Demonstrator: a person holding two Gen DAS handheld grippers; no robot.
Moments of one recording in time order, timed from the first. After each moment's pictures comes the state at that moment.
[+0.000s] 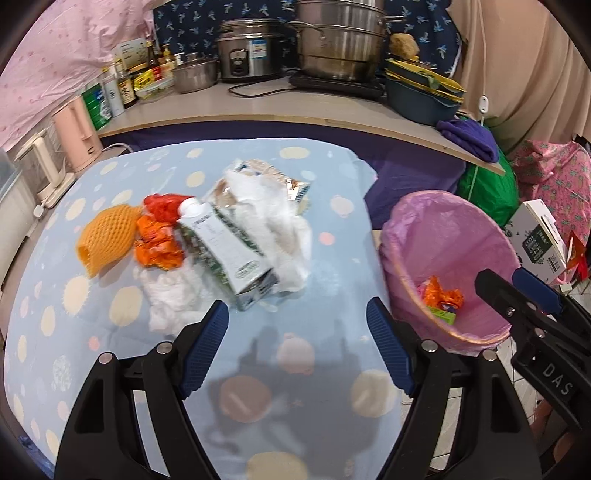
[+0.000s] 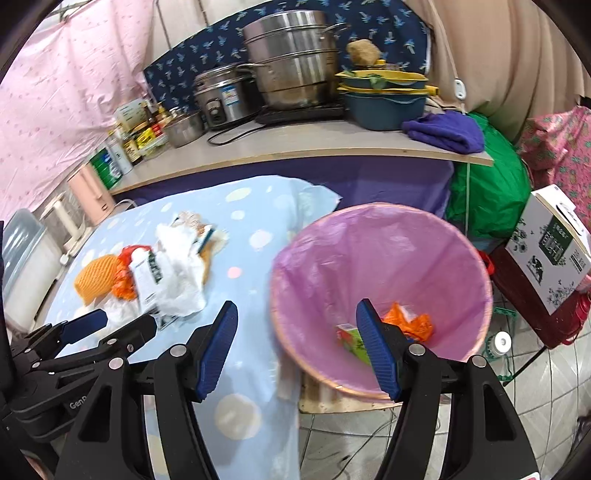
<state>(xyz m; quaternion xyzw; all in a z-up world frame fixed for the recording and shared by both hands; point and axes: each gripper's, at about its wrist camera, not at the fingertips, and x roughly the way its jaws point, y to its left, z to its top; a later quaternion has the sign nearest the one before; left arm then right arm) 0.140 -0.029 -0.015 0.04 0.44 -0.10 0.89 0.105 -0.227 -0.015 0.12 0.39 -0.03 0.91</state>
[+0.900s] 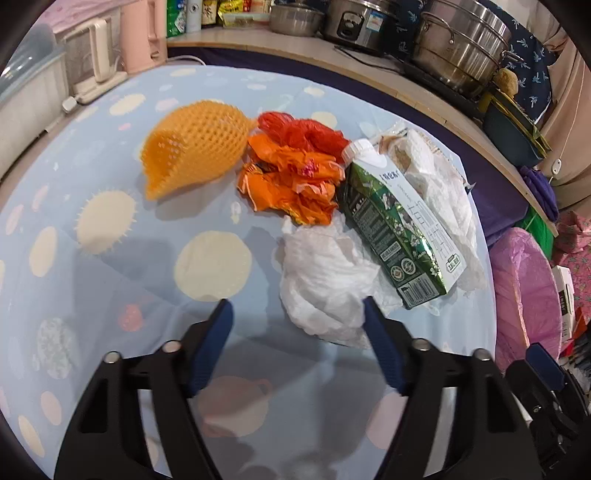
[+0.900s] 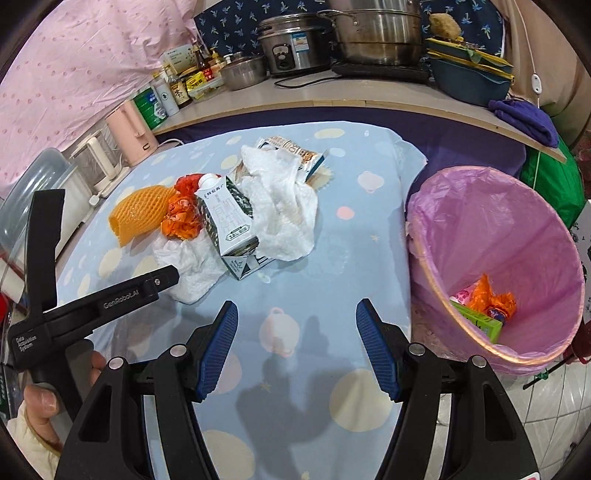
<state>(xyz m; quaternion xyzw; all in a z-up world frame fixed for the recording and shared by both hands) 0.189 0.110 -0.087 -0.09 0.50 -0.03 0.86 0.127 -0.117 -0.054 0.09 0.45 0.06 0.89</state>
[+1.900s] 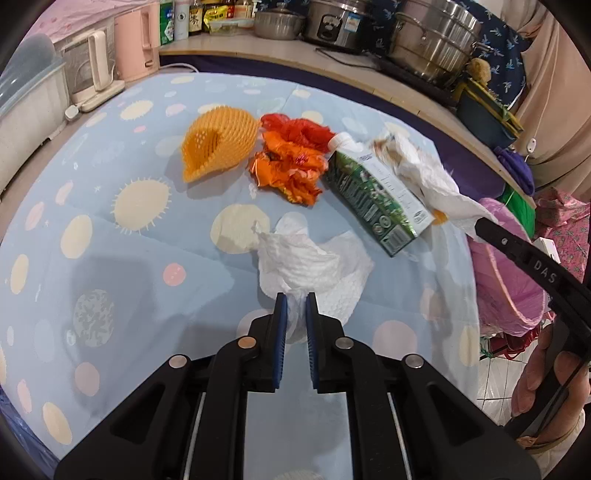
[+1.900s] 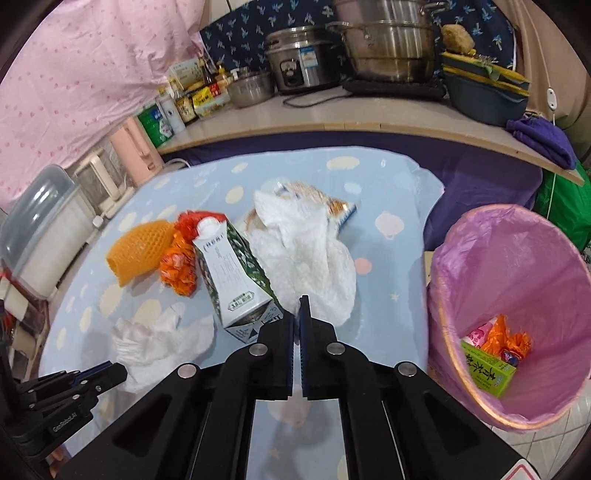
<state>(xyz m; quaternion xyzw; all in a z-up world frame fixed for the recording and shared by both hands) 0.129 0.127 -0.051 -0.07 0.49 -0.07 0.87 0.167 -0.119 -0.037 0.11 0.41 0.08 0.90</state>
